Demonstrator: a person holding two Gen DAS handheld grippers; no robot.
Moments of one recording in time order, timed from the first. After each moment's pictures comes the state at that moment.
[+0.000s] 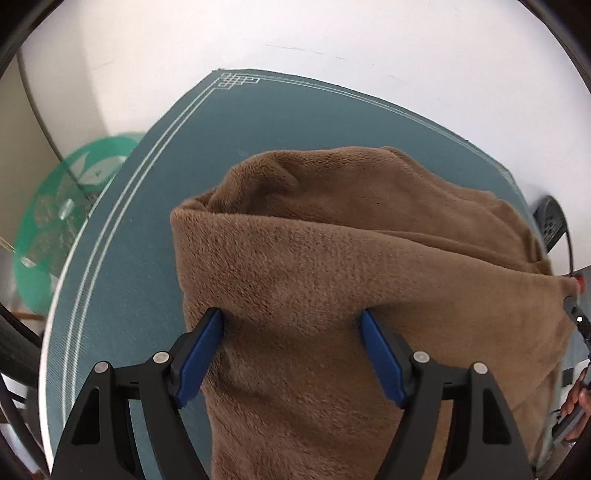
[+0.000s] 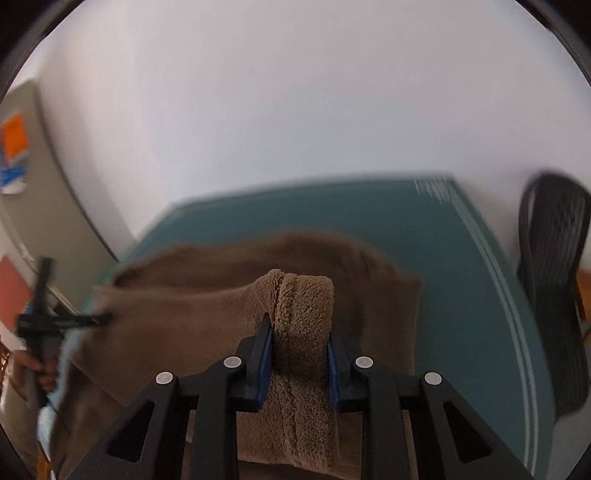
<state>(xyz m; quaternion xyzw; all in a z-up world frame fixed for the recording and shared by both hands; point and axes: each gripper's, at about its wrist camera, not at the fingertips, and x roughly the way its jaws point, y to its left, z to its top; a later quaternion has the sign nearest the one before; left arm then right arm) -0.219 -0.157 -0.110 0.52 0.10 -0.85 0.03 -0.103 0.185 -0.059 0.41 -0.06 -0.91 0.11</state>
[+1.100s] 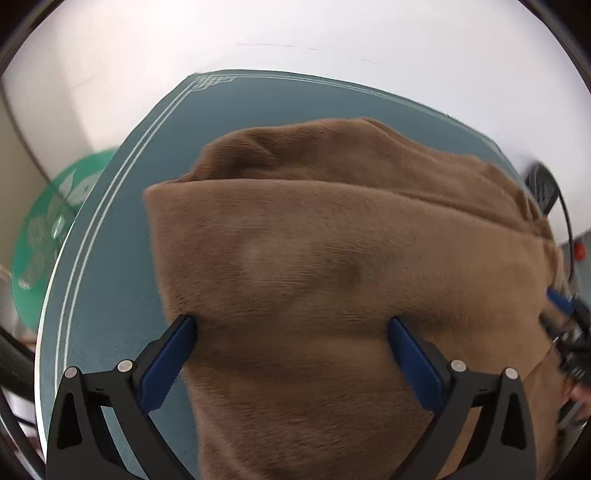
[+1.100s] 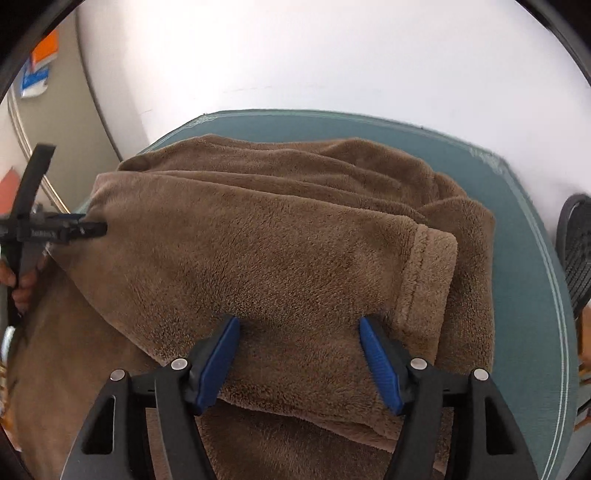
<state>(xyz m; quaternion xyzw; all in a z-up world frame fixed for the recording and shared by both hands) -0.192 -0.158 -0.119 0.52 0.10 -0.85 0.02 -0.063 0.158 -0.102 0.44 0.07 -0.88 0.17</state>
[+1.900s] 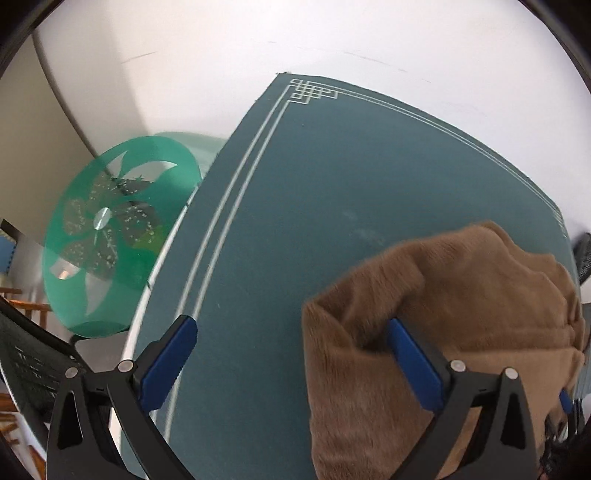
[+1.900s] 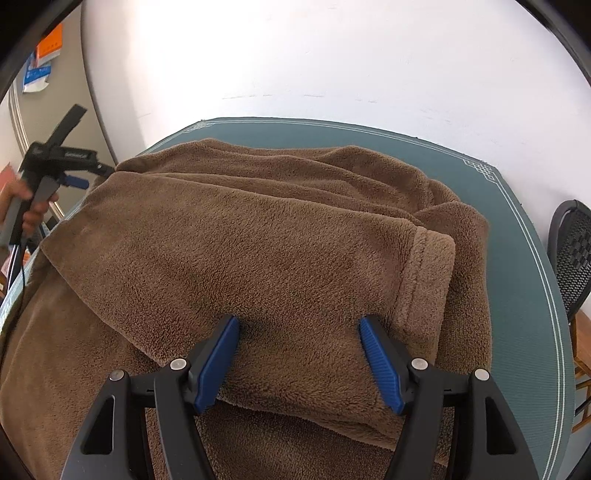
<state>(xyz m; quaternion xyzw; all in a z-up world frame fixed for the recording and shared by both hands) -0.278 -0.236 -0.098 0.54 0.13 -0.82 0.12 -0.063 0.161 -0.100 0.43 0.07 -0.89 0.17</state>
